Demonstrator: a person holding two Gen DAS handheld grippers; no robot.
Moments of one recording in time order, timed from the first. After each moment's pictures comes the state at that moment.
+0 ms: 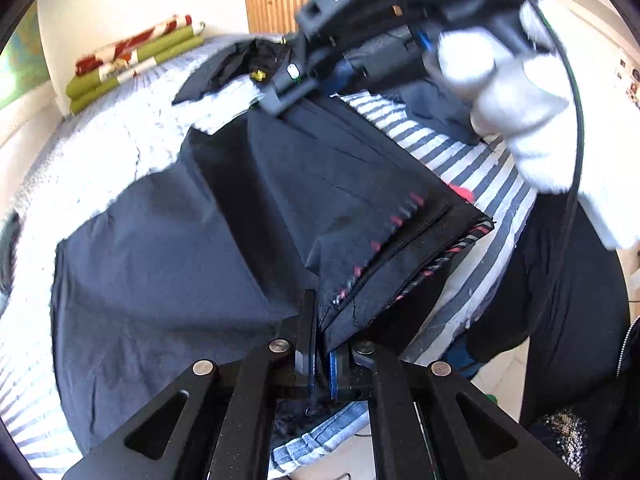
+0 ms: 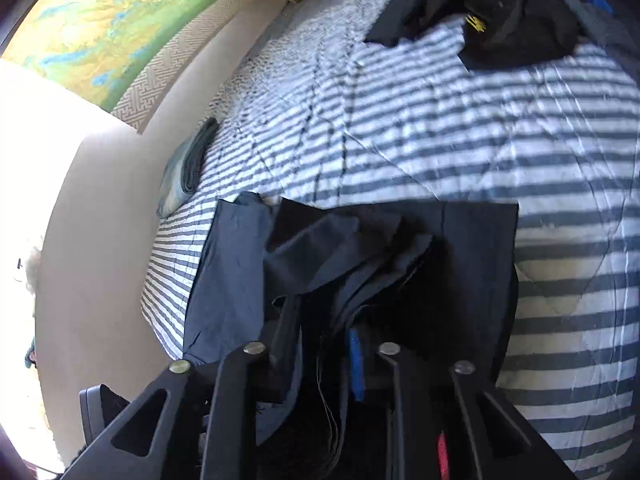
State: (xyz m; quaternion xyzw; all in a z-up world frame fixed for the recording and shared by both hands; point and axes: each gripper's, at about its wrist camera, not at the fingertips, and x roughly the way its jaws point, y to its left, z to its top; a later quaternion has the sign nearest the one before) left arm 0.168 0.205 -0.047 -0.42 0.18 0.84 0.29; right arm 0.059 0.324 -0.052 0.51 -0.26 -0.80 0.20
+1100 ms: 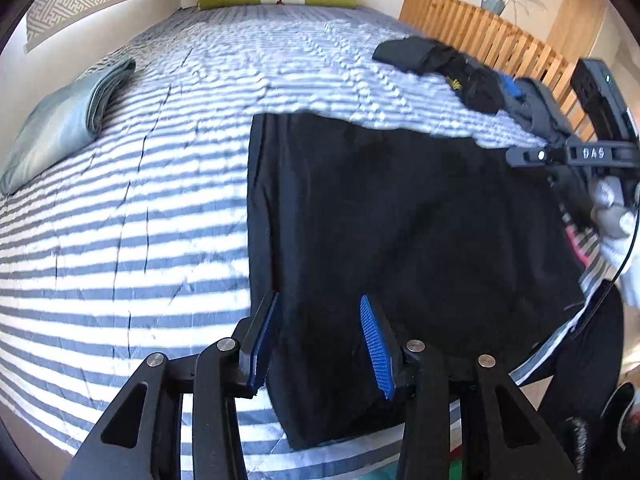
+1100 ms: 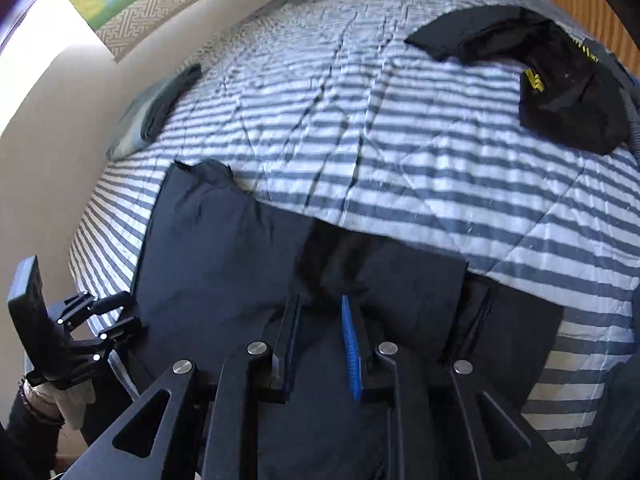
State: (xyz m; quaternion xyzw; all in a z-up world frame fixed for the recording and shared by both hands) left arm 0.101 -0.007 -0.034 -0.49 -0.01 0.86 0.15; right arm 0.026 0.275 -0.054 0.54 -0.10 -0.82 0.16
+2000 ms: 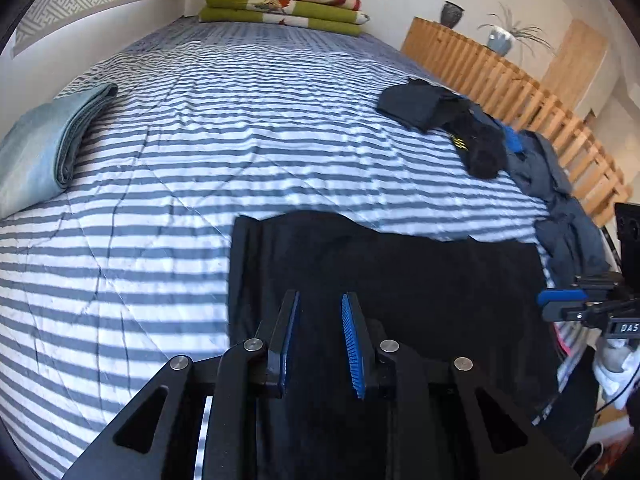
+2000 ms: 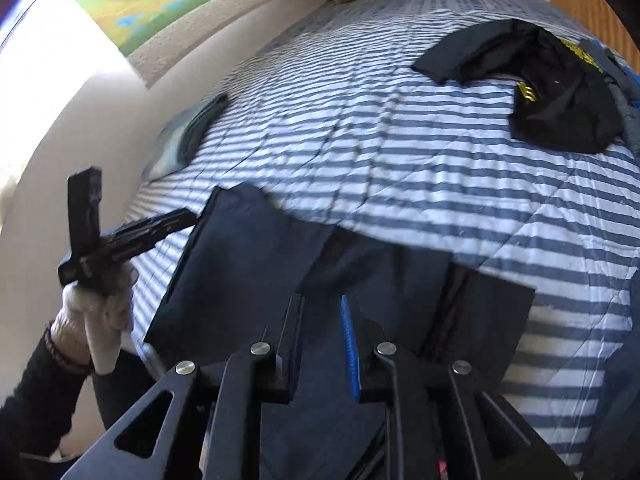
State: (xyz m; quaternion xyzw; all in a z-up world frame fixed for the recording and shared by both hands) left arm 0.026 0.000 -0.032 -0.47 -0.05 0.86 0.17; right arm 0.061 0.283 -0.033 0.51 -0.12 -0.82 0.22
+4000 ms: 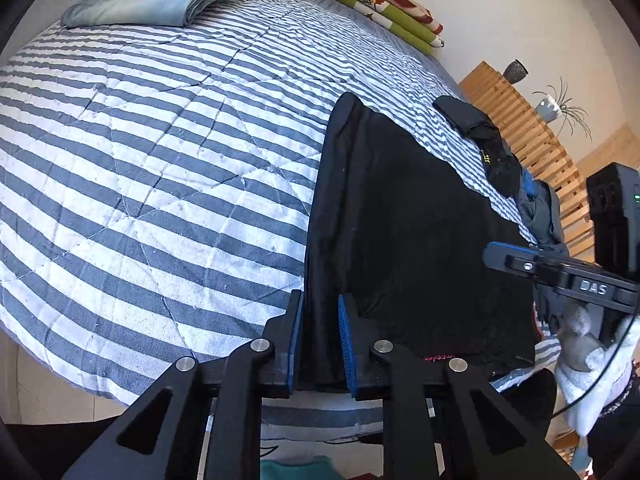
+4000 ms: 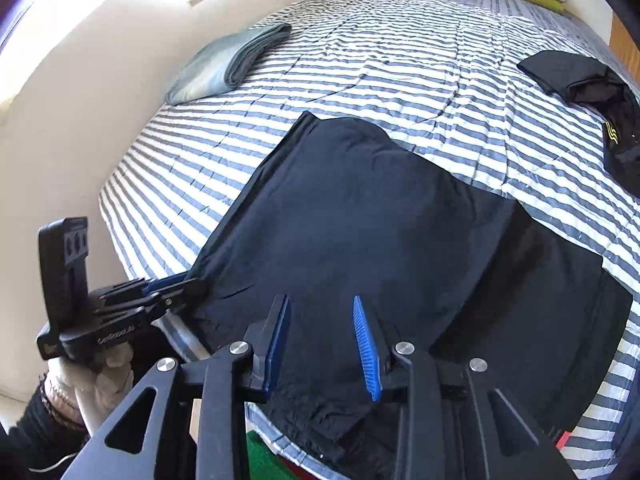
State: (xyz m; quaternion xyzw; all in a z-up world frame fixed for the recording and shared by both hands) left arm 0.134 -0.069 -0.094 -0.49 -0.23 0.84 0.08; right arm 0.072 0.146 -0.047 0.56 -0.03 -0.80 0.21
